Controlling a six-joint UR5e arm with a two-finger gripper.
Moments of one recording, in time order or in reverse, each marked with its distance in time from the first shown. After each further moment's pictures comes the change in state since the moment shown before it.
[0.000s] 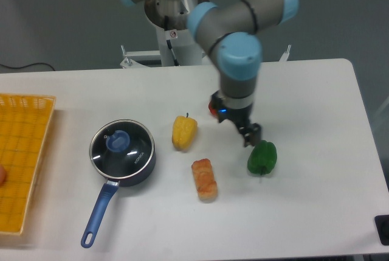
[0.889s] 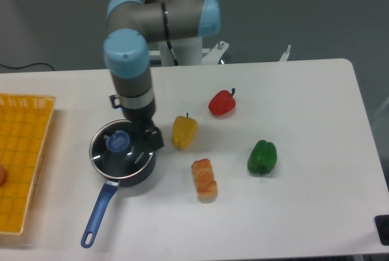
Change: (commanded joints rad) arm -0.293 0.017 -0.032 -0.006 -0.025 -0.136
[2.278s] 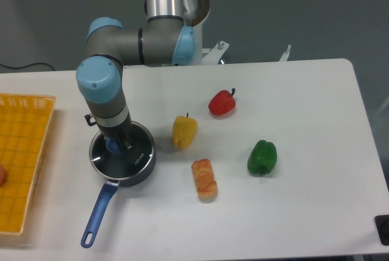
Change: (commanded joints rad) arm -0.055 -0.094 0.029 0.029 0.002 -0.064
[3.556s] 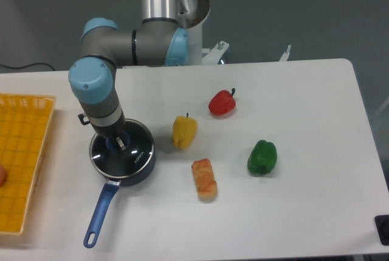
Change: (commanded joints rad) arm -0.023 -0.003 -0.011 -0.005 0.006 -0.002
